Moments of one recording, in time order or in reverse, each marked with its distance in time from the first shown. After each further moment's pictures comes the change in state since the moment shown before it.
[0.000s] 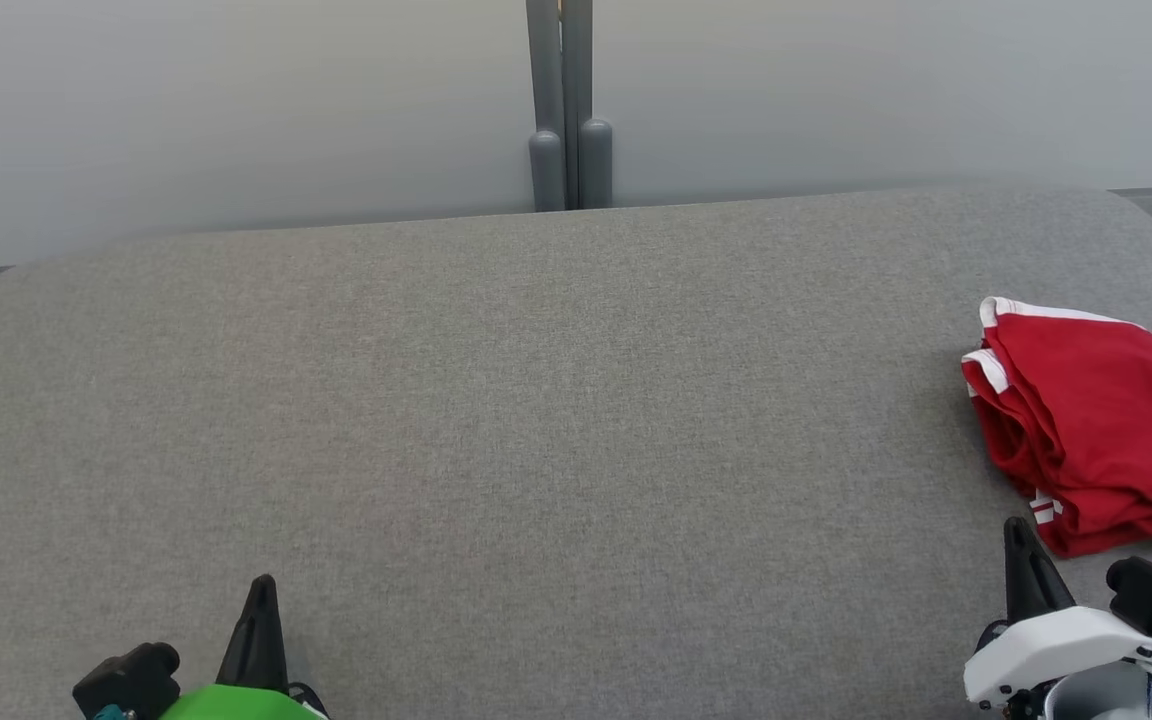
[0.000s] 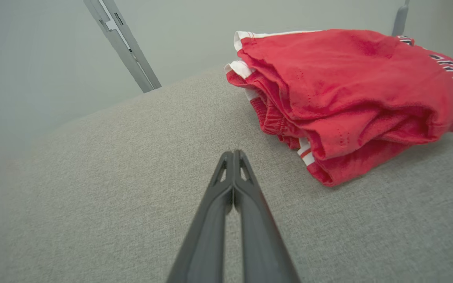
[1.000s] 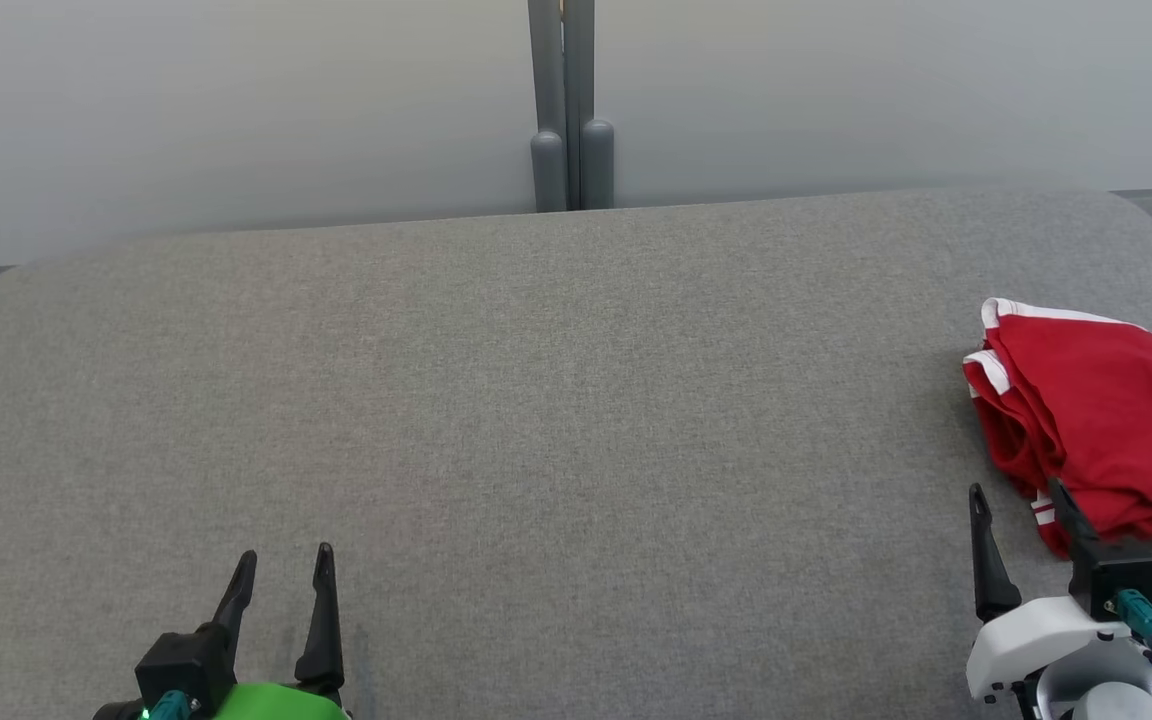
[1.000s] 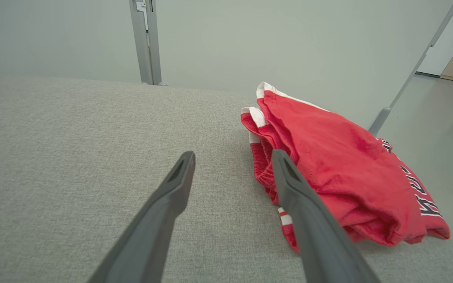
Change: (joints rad) left arm -0.007 0.005 -0.025 -0.032 0.306 0.002 -0.085; right arm -0.026 -0.015 -0.015 -0.024 -0.375 0.000 -0.089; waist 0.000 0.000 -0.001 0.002
